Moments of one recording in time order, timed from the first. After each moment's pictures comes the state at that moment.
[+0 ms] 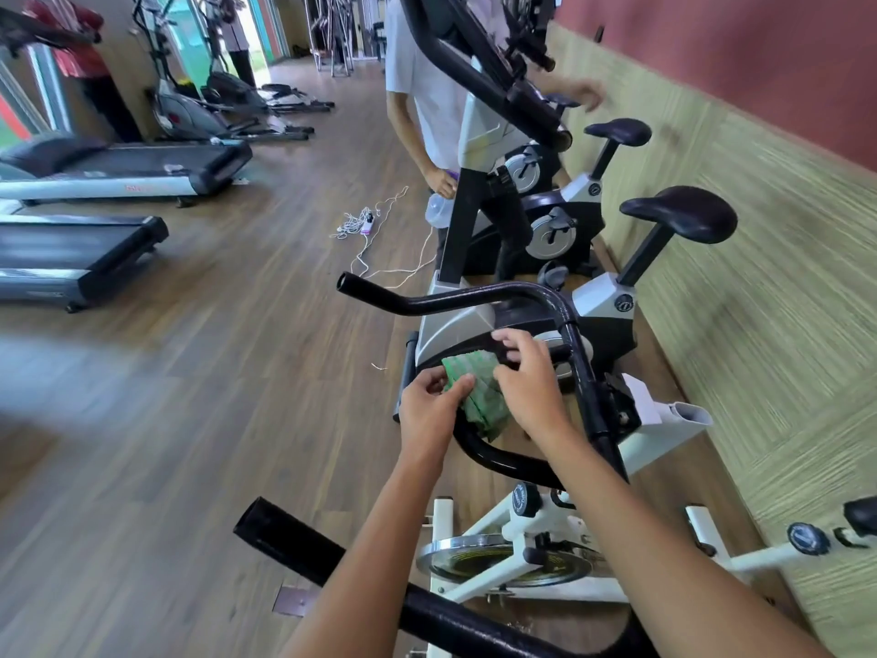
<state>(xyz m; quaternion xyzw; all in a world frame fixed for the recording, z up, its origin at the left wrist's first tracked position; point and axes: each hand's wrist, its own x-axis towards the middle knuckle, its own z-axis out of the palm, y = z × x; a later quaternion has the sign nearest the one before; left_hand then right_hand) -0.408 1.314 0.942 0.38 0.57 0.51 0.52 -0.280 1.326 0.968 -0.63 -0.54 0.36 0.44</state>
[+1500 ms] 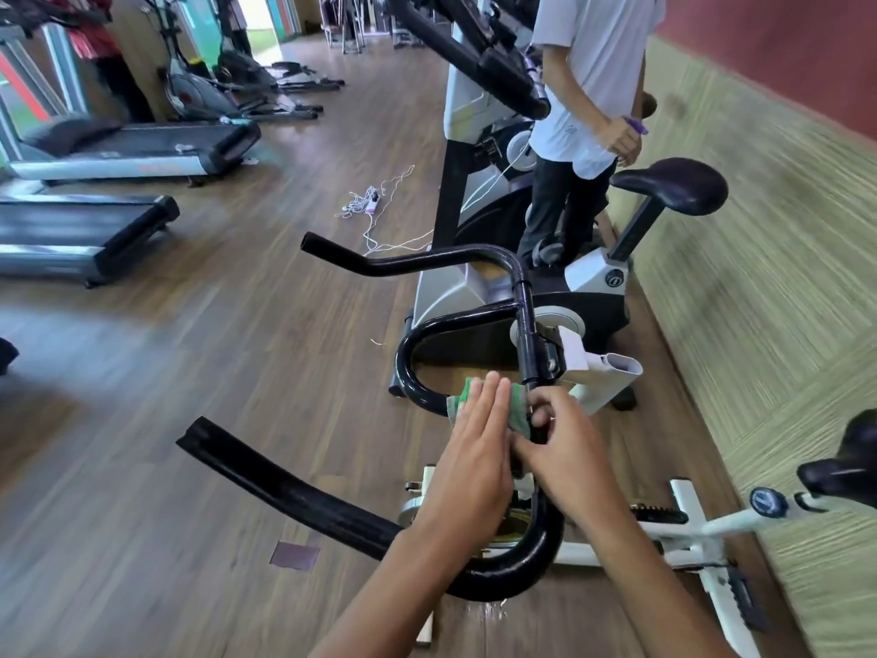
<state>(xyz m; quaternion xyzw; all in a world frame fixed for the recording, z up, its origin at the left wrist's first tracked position) -0.320 1.177 0.946 0.79 0.51 0.27 0.23 -0.192 1.180 0.968 -0.67 -0.56 0.31 0.37</state>
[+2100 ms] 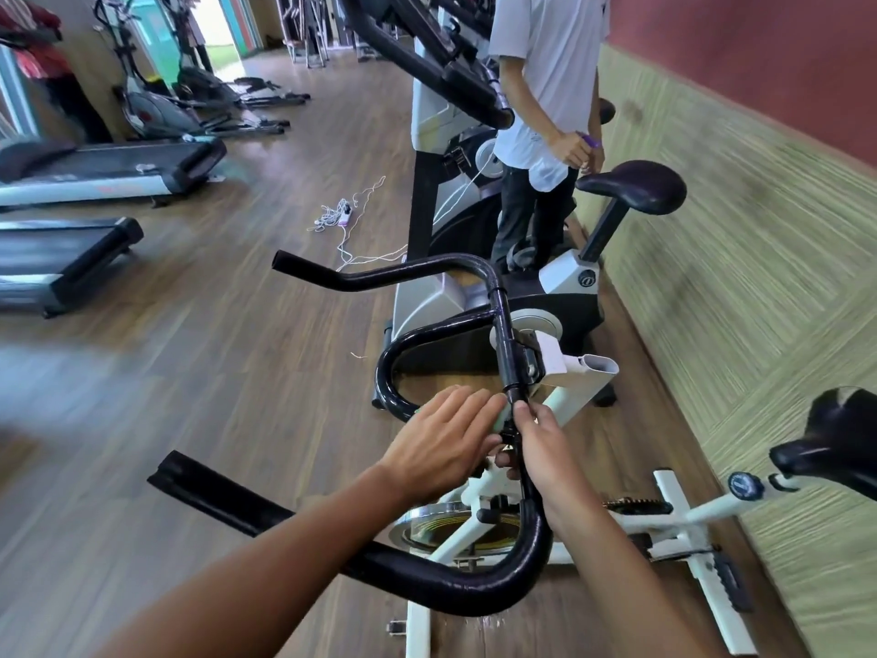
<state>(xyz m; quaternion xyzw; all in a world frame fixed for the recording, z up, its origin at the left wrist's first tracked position) -0.350 1.244 0.928 0.93 0.28 0.19 -0.14 -0.204 1.197 0.955 -0.65 -0.30 0.54 0.45</state>
